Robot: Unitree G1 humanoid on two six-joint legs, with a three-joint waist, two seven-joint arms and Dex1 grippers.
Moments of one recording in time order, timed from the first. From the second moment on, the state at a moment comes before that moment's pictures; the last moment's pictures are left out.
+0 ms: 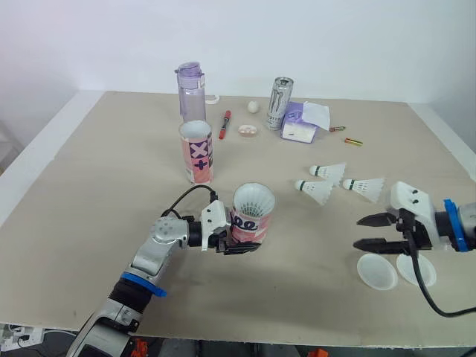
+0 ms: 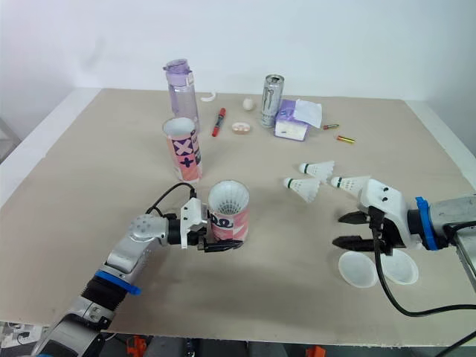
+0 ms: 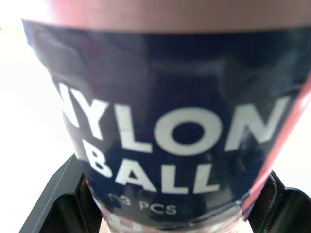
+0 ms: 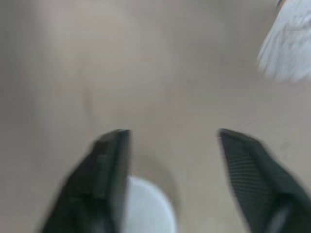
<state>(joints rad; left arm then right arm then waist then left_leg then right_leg) -0.44 0.27 -0.30 0.22 -0.20 -0.02 -1.11 -0.15 -1.21 -0.15 -0.11 0.33 0.56 1.34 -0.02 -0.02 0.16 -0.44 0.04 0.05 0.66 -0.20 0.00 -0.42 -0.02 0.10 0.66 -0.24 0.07</state>
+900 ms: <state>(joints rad) -0.43 0.28 -0.31 0.18 -0.20 0.05 -1.14 -0.21 -1.24 0.04 0.08 0.14 0.36 1.40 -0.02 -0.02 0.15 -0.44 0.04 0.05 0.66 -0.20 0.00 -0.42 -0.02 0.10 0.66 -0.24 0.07</state>
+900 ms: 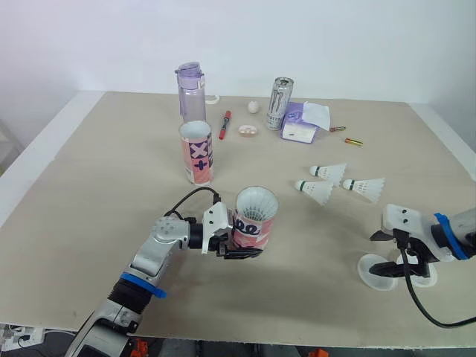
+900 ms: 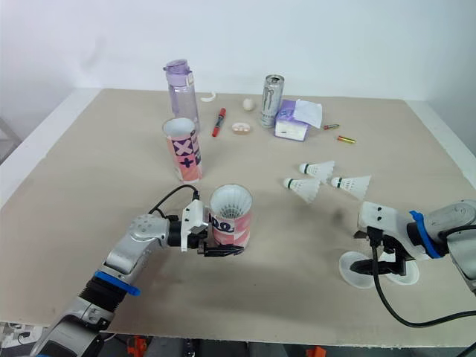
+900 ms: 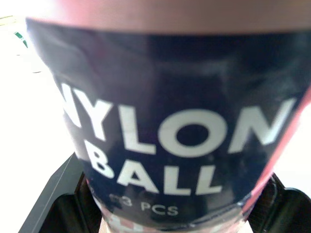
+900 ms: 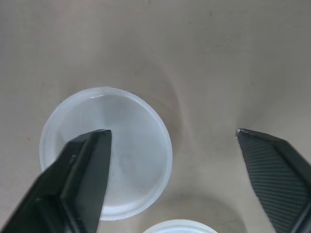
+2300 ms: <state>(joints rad) -0.46 0.26 -0.32 0.25 -0.20 0.00 -1.14 -1.10 -0.84 0.28 -0.13 0.32 0.51 1.49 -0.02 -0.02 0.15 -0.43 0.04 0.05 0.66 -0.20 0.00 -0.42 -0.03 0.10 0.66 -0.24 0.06</state>
